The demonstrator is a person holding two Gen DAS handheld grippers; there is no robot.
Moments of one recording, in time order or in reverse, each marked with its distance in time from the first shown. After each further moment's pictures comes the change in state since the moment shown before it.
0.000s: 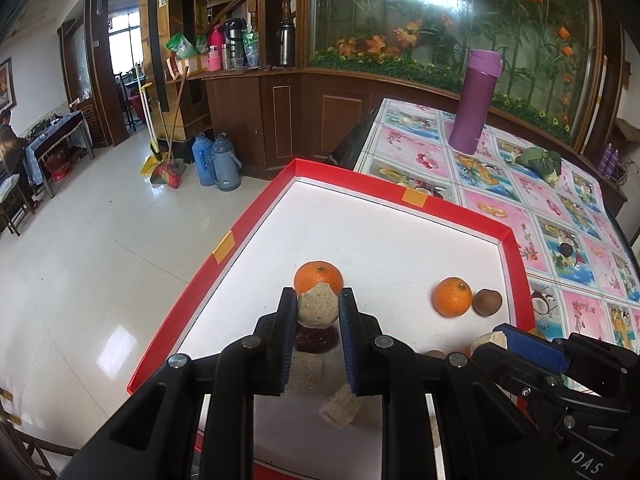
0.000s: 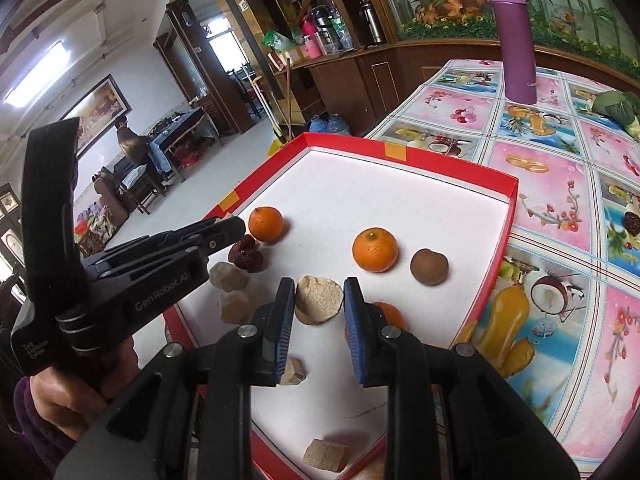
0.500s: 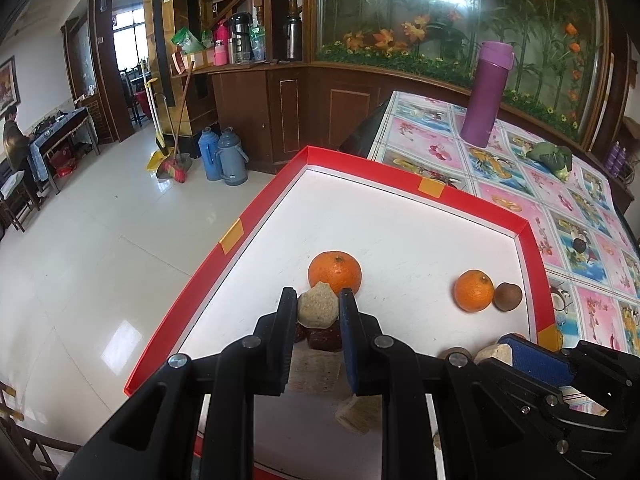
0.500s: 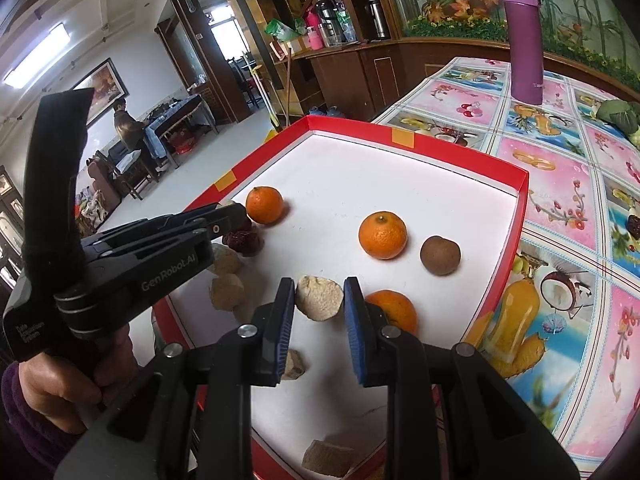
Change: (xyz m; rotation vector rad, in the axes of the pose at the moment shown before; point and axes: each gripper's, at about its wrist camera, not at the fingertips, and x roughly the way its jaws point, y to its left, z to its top) left arm 0.010 0.007 -0.006 -0.004 0.018 0.024; right arm 0.011 0.008 -0.009 -0.046 0.025 -0.031
